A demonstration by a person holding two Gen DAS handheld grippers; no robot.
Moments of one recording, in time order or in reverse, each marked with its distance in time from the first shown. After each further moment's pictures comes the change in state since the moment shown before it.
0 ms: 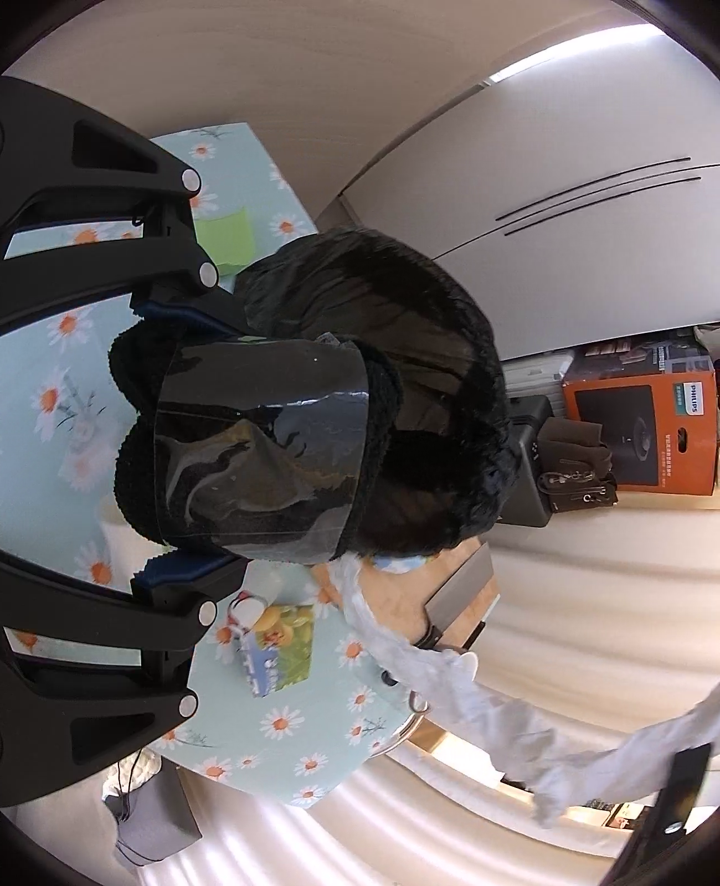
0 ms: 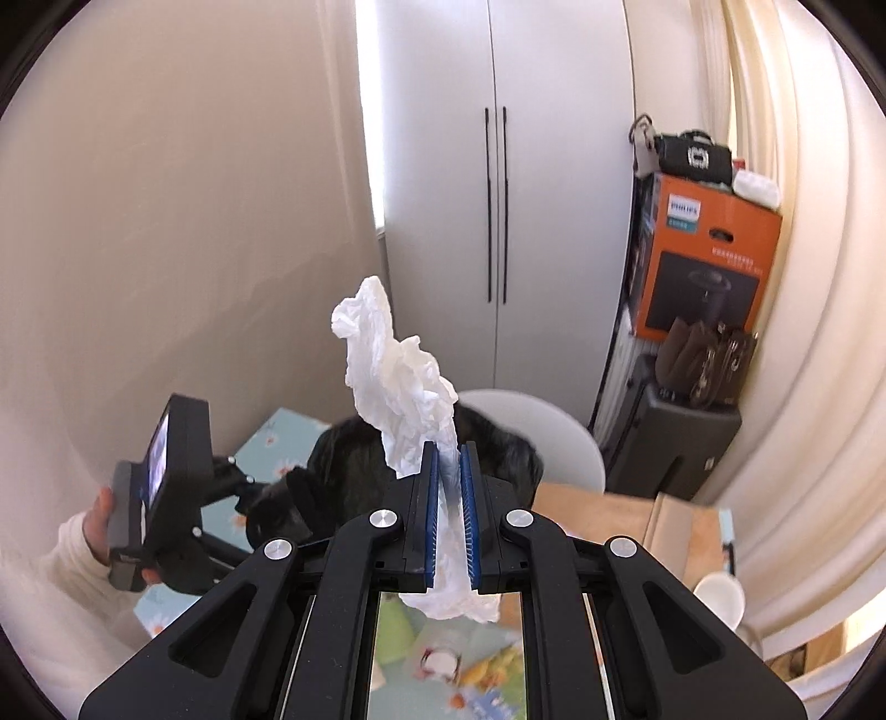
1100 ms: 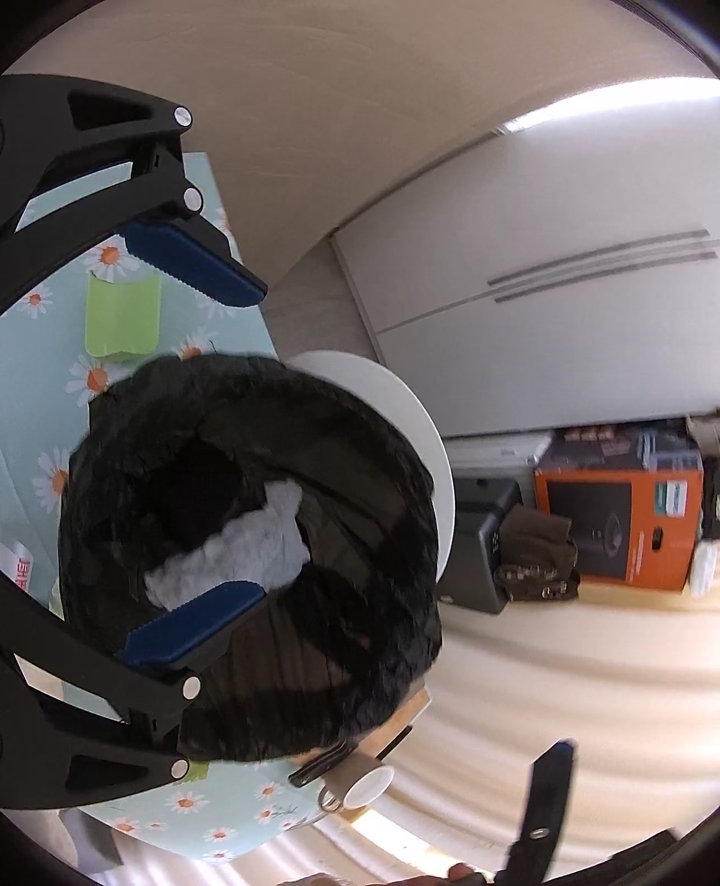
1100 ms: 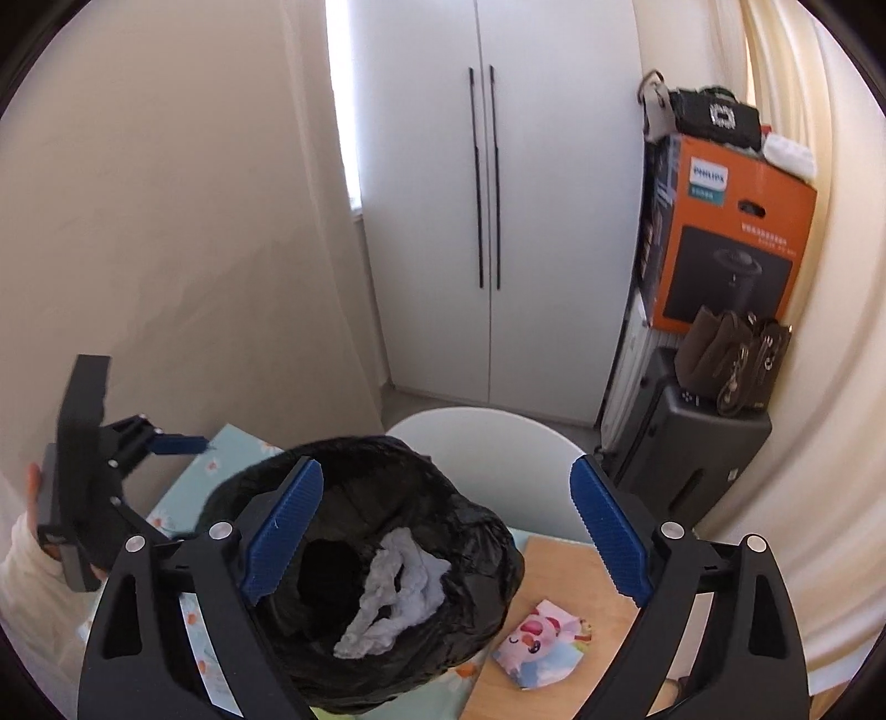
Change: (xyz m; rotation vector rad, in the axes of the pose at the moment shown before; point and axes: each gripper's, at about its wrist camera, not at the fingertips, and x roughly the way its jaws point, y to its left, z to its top) left arm 0.058 0.105 0.048 -0.135 -0.069 0.121; right arm 0.172 -0.059 0.018 0.037 0.056 0.018
